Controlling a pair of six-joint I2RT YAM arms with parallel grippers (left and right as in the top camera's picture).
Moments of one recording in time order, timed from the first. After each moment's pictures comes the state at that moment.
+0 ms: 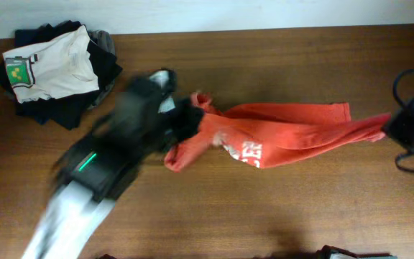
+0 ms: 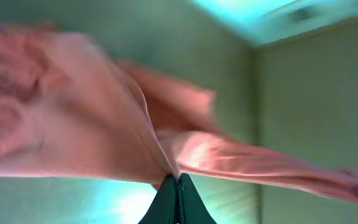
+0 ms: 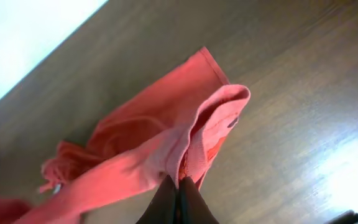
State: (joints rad) left arm -0.52 1.23 1.44 -0.81 0.21 -0.89; right arm -0.33 1.26 1.85 -1.52 -0.09 0.38
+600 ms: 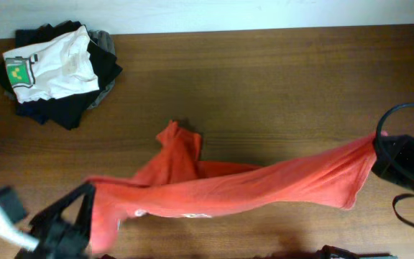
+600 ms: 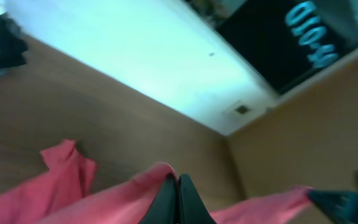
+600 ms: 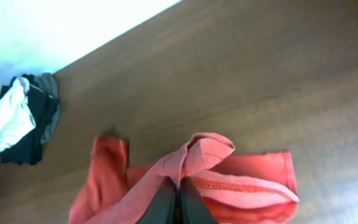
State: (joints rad) left arm -0.51 0.60 1.46 -1.10 -0.12 -0.82; right arm -0.33 1.09 1.85 -1.56 -0.34 0.21
